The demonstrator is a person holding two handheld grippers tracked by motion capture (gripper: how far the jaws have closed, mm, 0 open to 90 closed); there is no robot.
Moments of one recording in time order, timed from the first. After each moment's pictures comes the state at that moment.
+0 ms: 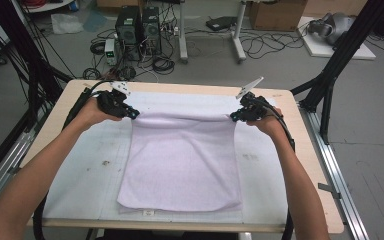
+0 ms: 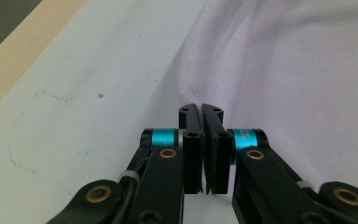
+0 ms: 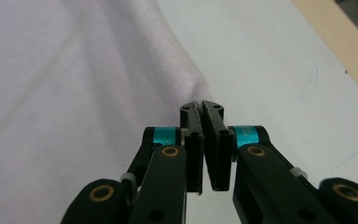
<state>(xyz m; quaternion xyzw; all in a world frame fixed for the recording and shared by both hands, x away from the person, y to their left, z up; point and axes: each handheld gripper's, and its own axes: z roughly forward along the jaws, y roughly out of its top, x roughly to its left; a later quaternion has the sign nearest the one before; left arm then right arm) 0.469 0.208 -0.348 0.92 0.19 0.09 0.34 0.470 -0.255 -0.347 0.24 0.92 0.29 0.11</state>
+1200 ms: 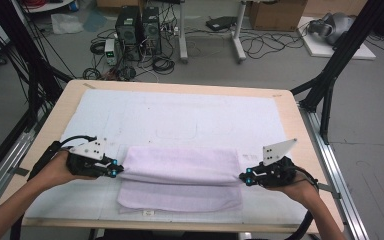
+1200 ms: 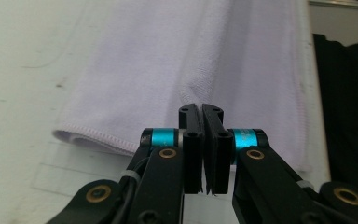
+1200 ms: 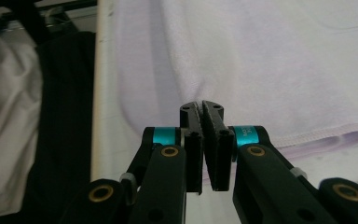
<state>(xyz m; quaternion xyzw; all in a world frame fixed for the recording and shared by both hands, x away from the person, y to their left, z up) 0.301 0.233 -0.374 0.92 0.05 0.04 0.38 0.289 -0.292 -0.373 0.10 0.91 0.41 -0.01</state>
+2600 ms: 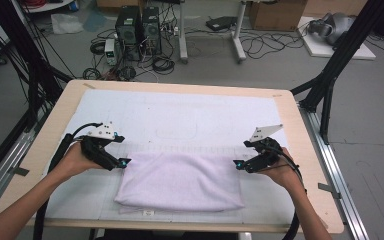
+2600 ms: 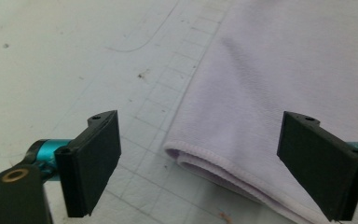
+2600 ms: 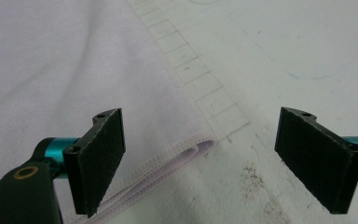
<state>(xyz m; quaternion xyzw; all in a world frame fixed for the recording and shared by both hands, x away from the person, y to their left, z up) 0.360 0.226 -0.400 0.89 0.20 0.09 0.39 0.349 -0.277 -0.393 0.26 0.89 0.35 0.10</state>
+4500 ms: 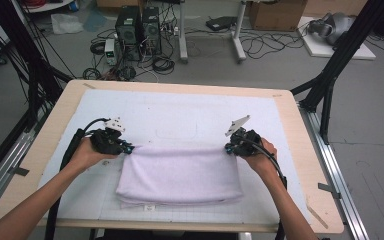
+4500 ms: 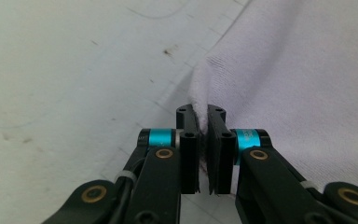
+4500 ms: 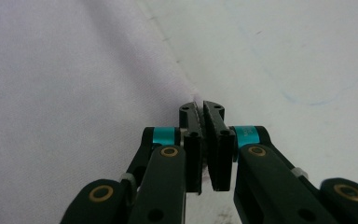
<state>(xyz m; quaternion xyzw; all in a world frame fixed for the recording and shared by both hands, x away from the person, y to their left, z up) 0.384 0.212 -0.400 0.90 0.27 0.09 0.34 0.382 -0.225 -0.394 0.24 0.93 0.24 0.15</state>
